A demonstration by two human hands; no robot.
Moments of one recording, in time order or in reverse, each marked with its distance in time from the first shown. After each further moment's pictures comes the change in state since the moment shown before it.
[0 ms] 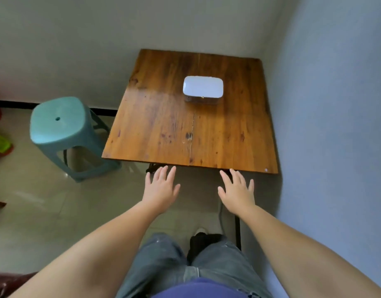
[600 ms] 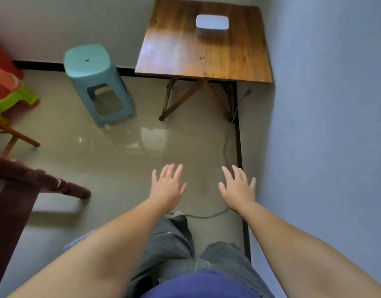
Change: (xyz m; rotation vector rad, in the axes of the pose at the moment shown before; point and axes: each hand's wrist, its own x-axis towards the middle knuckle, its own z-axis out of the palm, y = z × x) left_hand -0.416 -0.041 0.146 0.029 -0.059 0.040; right_hand -0.407 -0.053 0.184 0.054 -0.022 0.093
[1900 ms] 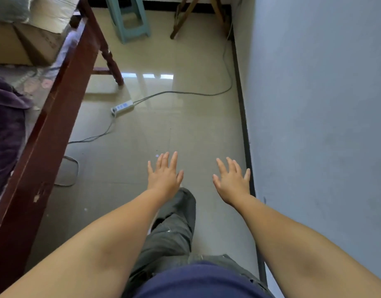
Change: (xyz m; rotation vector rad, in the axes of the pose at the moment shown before) left_hand -0.895 -0.050 0.370 -0.070 0.021 -0.054; right_hand -0.872 0.032 0.448 -0.010 -0.002 -0.033
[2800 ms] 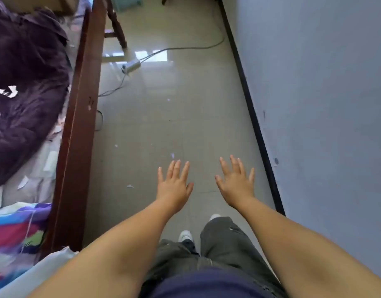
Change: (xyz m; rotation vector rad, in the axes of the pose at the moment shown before) left_hand -0.483 -0.162 0.170 0.154 -0.070 0.207; right_hand -0.481 -0.107 0.245 0.065 0.062 0.098
